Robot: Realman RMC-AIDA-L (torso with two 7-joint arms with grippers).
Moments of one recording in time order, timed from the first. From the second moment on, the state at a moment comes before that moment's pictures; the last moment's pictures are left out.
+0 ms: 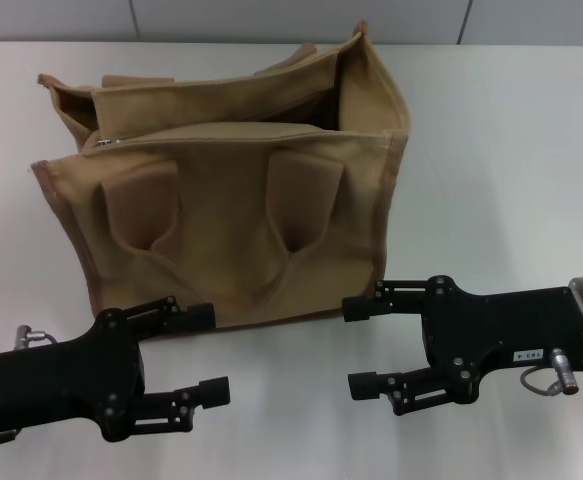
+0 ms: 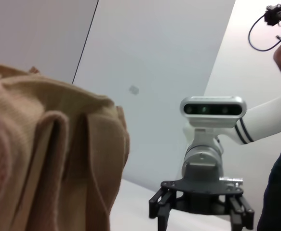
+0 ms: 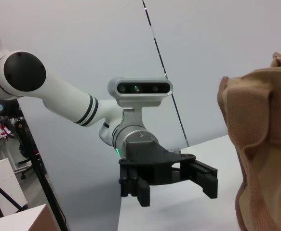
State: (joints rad) left arm -0.33 -2.03 0.67 0.38 1.95 1.90 -1.02; right arm 0.62 2.08 -0.69 -0.36 -2.12 -1.79 1.11
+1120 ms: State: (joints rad) left arm -0.28 -1.98 0.56 0.37 1.31 1.83 -1.04; right arm 0.61 2.08 -0.68 -0.37 -2.11 -1.80 1.10
